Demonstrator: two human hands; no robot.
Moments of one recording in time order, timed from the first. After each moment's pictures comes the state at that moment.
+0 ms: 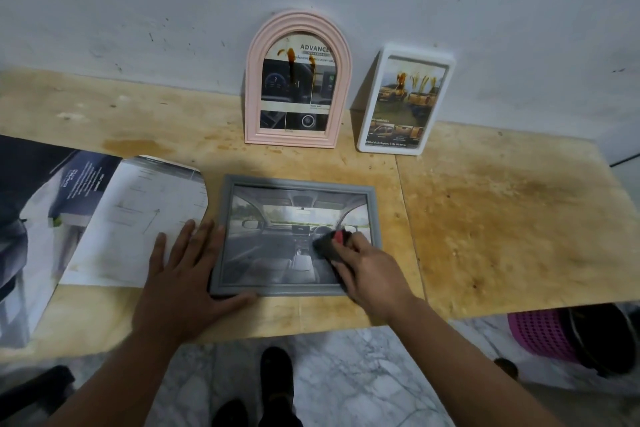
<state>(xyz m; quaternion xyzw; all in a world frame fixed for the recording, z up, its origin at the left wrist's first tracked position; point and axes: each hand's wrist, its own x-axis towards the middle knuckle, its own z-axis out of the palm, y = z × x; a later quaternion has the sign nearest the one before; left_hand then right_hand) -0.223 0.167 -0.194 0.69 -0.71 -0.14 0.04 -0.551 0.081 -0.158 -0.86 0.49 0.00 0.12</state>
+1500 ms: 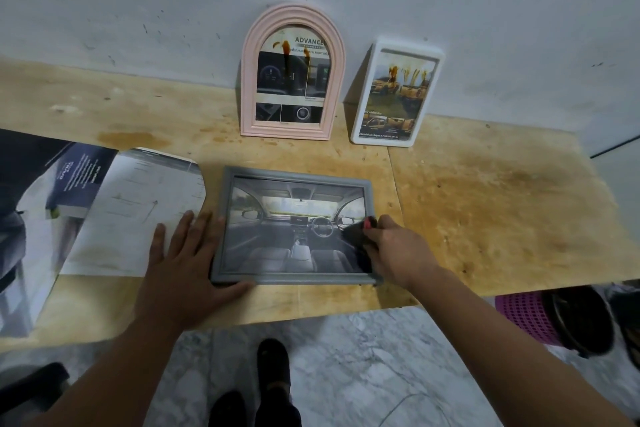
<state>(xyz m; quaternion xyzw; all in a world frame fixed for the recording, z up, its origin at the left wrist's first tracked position) -0.225 0.169 -0.195 0.69 -0.71 -0.12 0.05 -0.577 0.063 -0.115 -0.80 0.56 0.18 0.08</state>
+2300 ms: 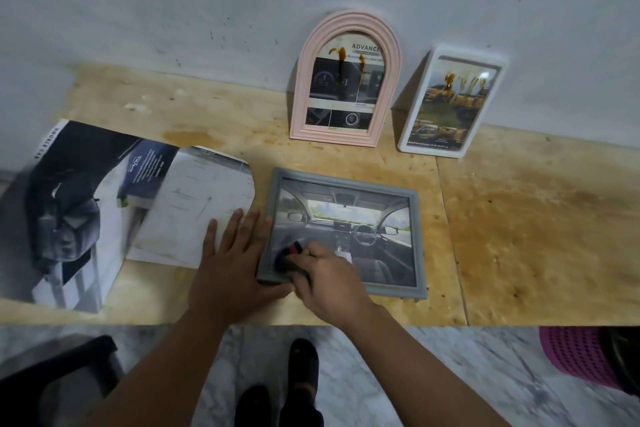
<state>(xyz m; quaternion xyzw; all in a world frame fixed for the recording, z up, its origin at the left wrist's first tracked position) -0.225 0.168 -0.198 0.68 -0.72 -0.13 0.05 -0.422 0.123 -0.147 -0.85 0.45 -0.03 0.26</state>
